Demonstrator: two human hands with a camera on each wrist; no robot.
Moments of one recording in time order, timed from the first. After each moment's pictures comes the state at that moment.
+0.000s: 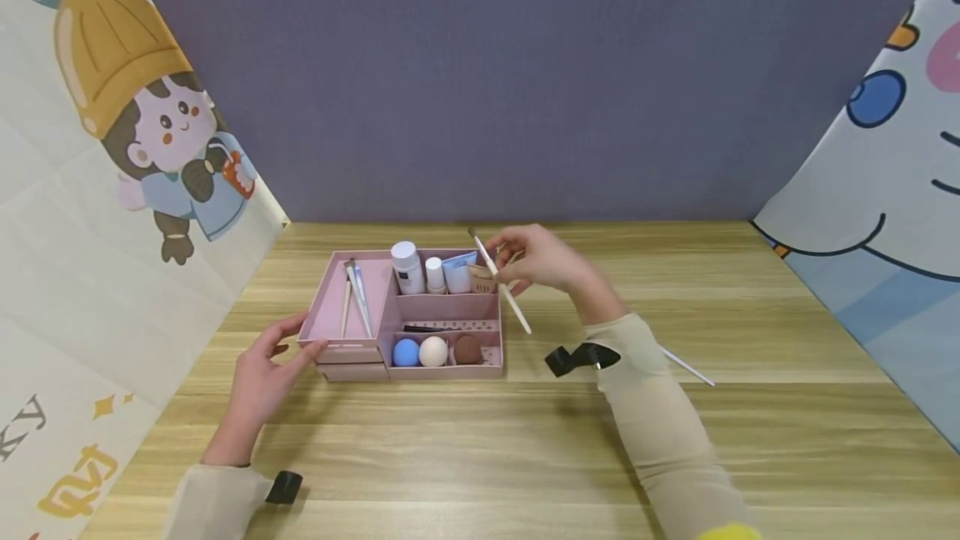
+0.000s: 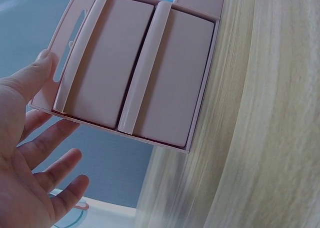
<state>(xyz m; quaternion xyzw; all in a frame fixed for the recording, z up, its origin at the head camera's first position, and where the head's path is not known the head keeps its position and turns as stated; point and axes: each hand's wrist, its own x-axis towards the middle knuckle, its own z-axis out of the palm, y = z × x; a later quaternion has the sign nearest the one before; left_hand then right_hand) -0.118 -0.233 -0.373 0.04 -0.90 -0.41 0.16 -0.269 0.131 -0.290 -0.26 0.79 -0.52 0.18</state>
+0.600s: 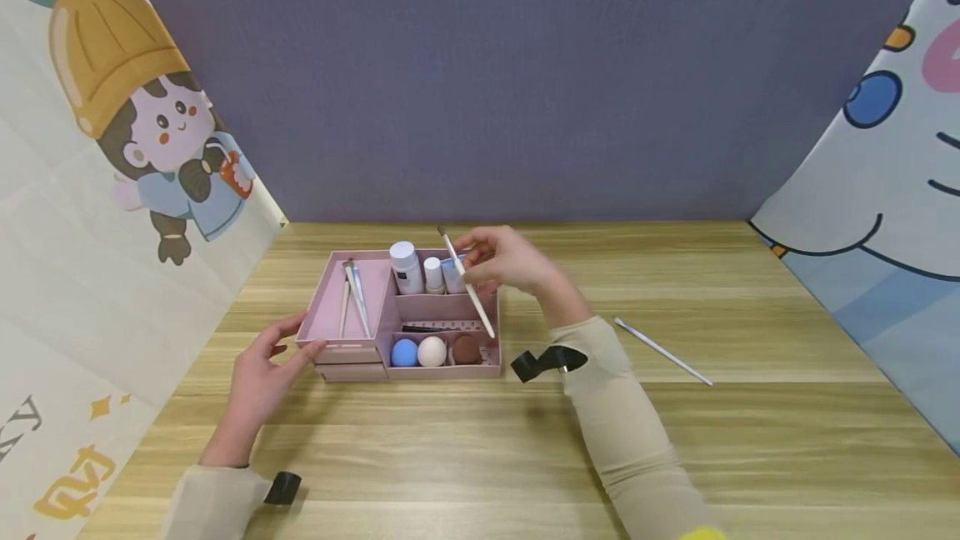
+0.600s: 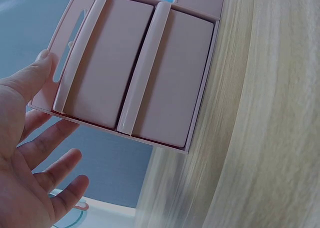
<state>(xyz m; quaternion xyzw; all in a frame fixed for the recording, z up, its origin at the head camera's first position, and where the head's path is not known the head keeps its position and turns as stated) -0.118 -0.233 -0.375 0.04 -0.89 -0.41 0.16 -0.264 0.096 -0.292 -0.26 0.76 -0.57 0.19</state>
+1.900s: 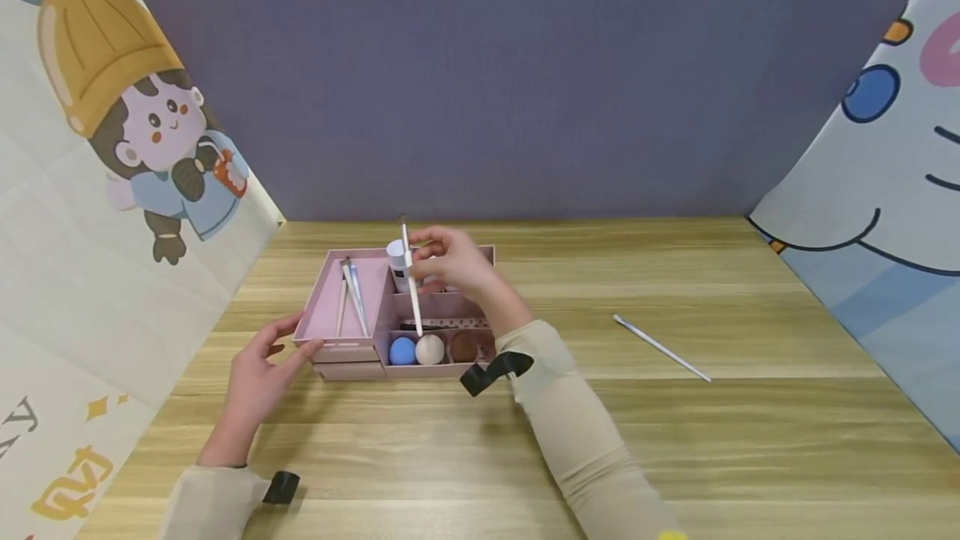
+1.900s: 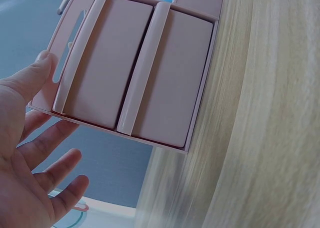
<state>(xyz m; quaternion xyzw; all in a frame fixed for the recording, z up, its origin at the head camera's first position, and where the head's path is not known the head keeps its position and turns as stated) -0.120 -0.235 -0.375 0.04 -0.89 -0.41 0.16 -0.260 0.026 -0.311 -0.19 0.65 -0.71 0.20</state>
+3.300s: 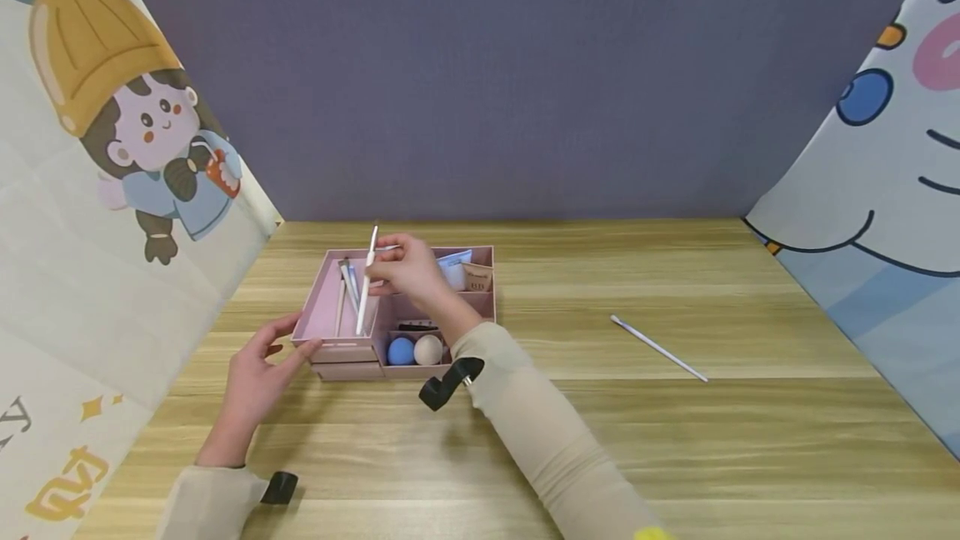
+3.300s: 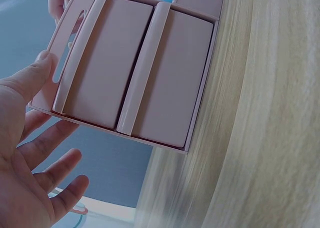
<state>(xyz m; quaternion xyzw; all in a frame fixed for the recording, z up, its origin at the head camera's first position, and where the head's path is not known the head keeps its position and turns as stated) -0.123 -0.231 -0.375 0.04 -0.89 -0.42 0.16 -0.252 -0.033 -0.321 -0.12 0.61 -0.77 0.16</state>
